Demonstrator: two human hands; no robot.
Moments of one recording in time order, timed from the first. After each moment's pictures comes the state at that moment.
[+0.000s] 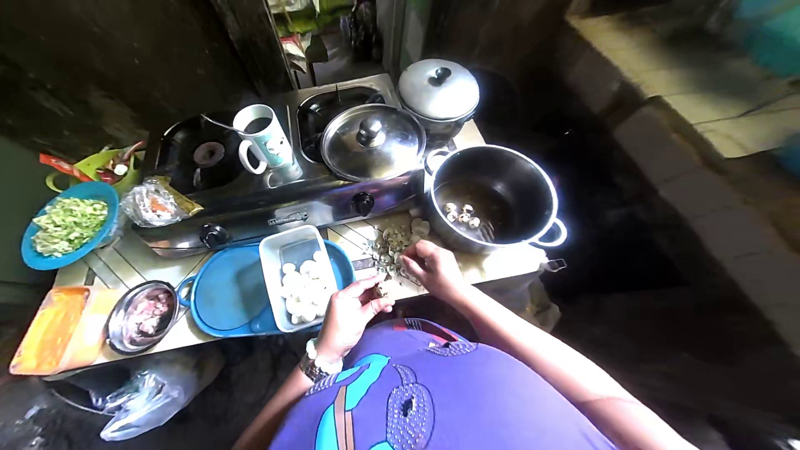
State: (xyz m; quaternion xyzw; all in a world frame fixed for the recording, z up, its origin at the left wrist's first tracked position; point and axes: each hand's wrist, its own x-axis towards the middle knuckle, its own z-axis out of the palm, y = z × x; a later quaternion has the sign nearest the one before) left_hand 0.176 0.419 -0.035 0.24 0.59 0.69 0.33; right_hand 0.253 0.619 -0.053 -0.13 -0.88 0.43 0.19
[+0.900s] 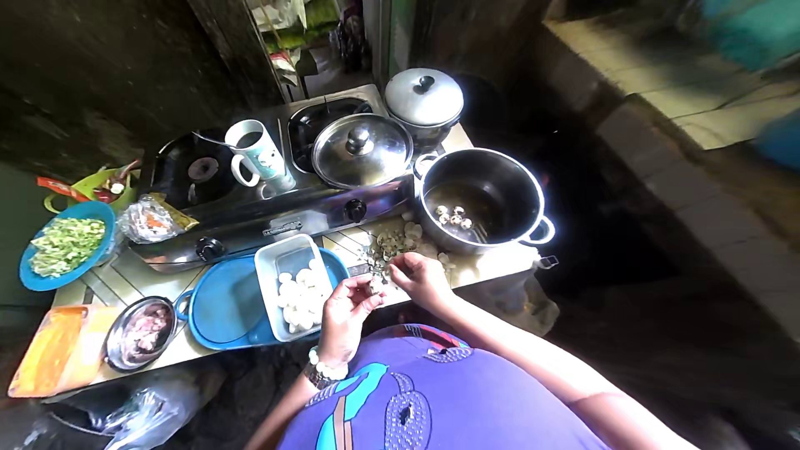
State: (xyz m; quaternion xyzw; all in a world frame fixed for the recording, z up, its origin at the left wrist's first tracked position) left_hand 0.184 0.428 -0.040 0.19 0.52 0.78 0.29; right_hand 0.255 0.595 -0.043 -0.18 -0.85 0.45 0.19
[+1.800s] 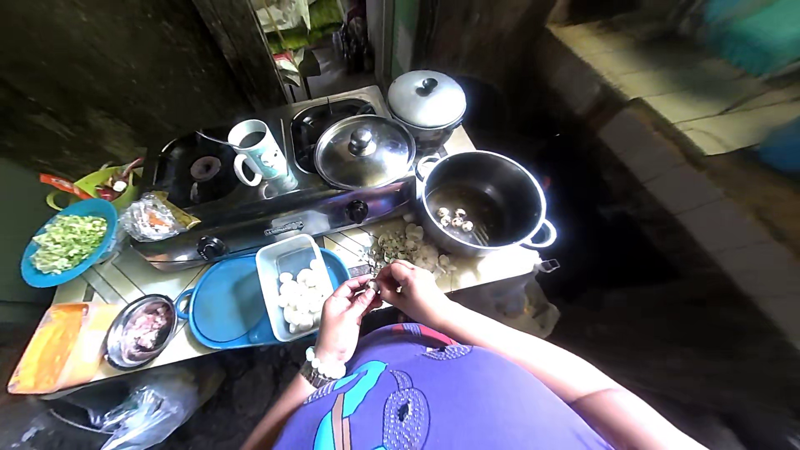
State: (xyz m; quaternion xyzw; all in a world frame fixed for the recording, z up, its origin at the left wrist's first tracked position) left_hand 0.180 0.429 -0.030 0.08 0.57 0.74 0.35; right_hand 0.254 0.580 -0.032 -0.05 -0.87 0.42 0.23
